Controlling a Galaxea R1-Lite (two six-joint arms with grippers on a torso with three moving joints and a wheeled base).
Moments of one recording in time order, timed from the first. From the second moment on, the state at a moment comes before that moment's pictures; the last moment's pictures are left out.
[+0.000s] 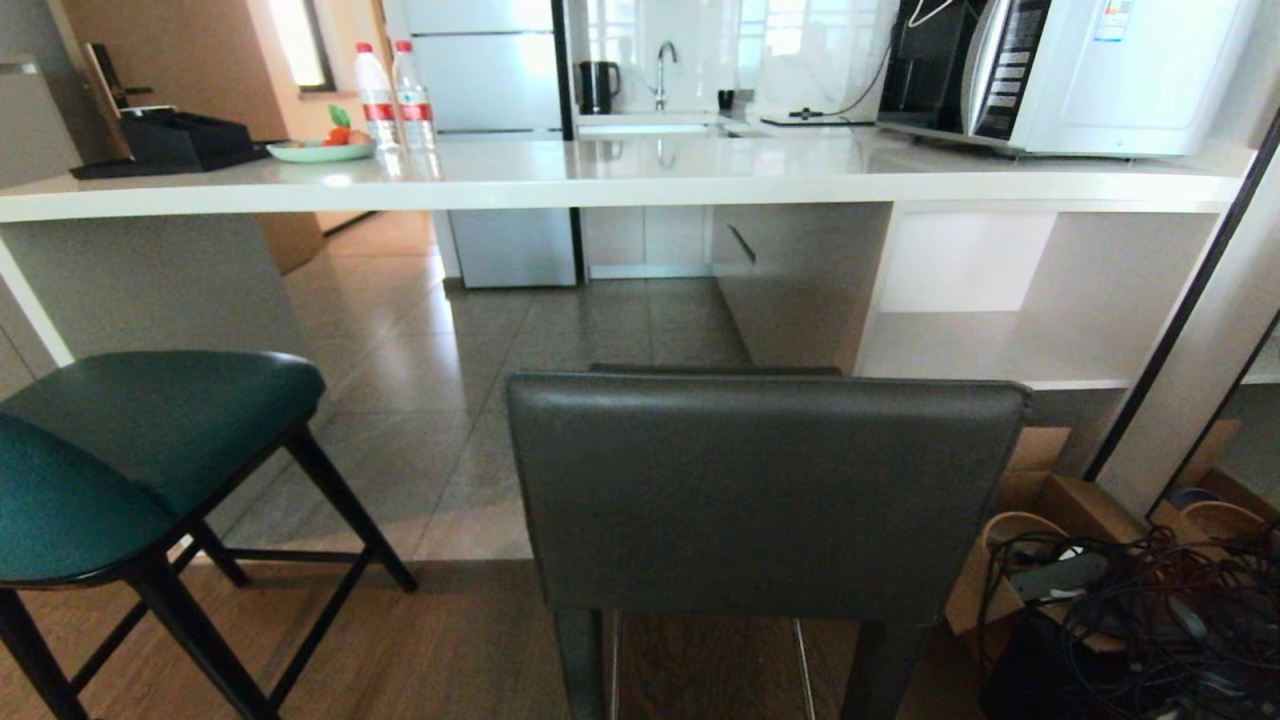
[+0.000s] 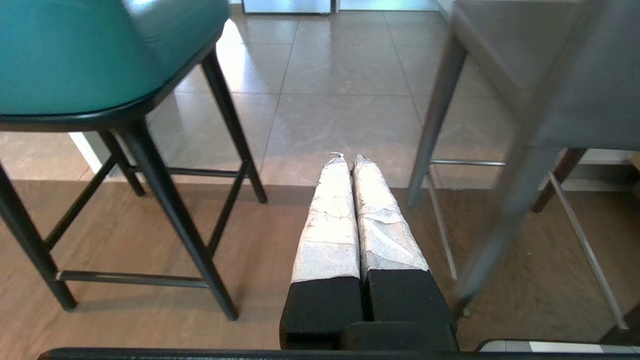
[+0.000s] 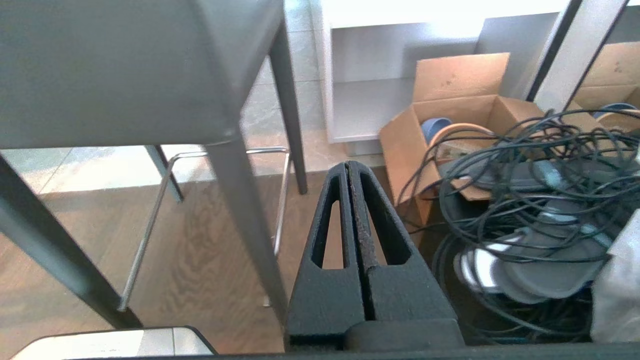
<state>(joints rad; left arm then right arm) 0.00 0.00 -0.01 0.03 0.00 0.00 0.00 0.00 -0.05 0.13 -0.02 0.01</state>
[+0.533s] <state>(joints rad) 0.00 0.00 -0.01 0.03 0.00 0.00 0.00 0.00 -0.05 0.13 -0.02 0.01</state>
